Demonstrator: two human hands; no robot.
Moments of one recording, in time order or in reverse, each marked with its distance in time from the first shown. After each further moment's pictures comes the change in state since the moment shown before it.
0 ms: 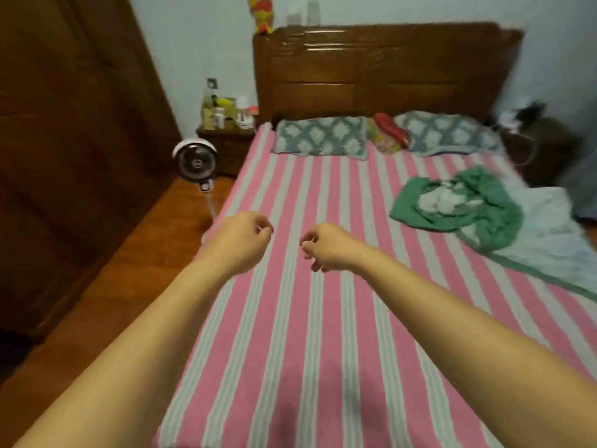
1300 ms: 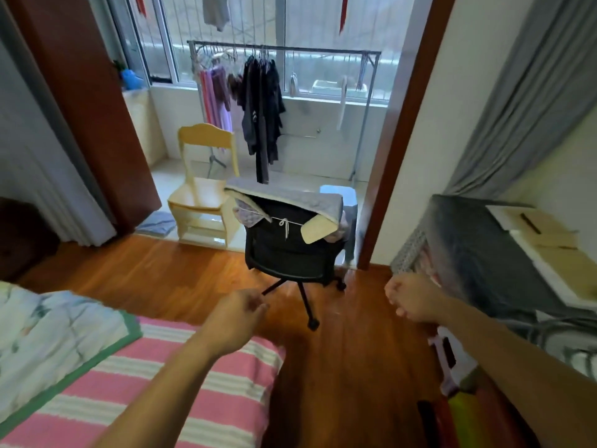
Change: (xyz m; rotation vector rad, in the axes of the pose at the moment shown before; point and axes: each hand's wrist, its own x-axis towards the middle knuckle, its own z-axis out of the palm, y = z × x) left_hand -0.267 0.850 0.509 -0.126 -1.026 1.266; right_hand -0.830 0.644 -0.262 0.378 1.032 1.364
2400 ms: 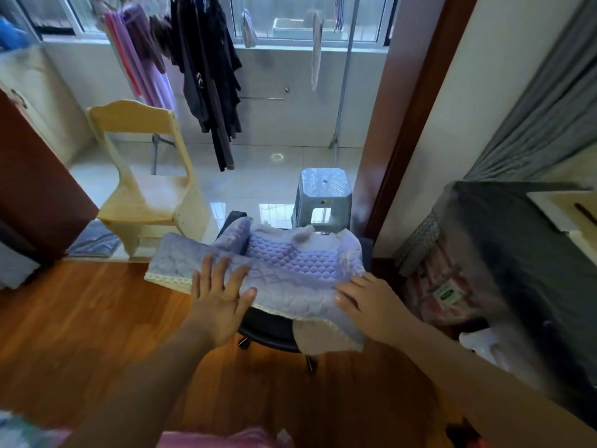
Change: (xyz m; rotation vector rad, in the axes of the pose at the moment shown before) left_hand 0.461 -0.115 -0.003 0.540 -0.001 0.178; right_hand 0.386 -0.044 0.026 -0.275 0.309 -0.454
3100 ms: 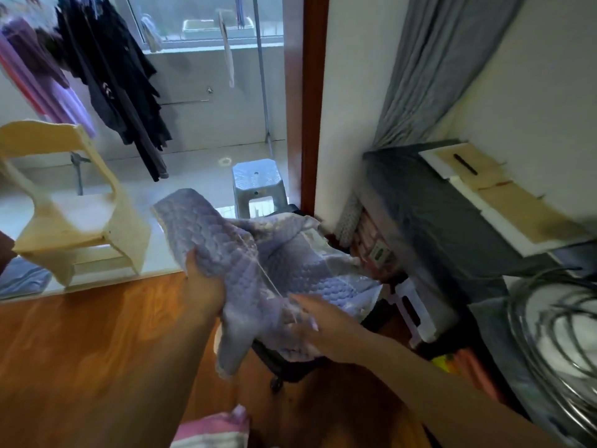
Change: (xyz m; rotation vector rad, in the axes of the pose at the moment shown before) left_hand 0.001 0.147 0.054 -0.814 0.004 -0.502; right_hand -0.175 0.004 -0.032 0.658 -0.240 0.270
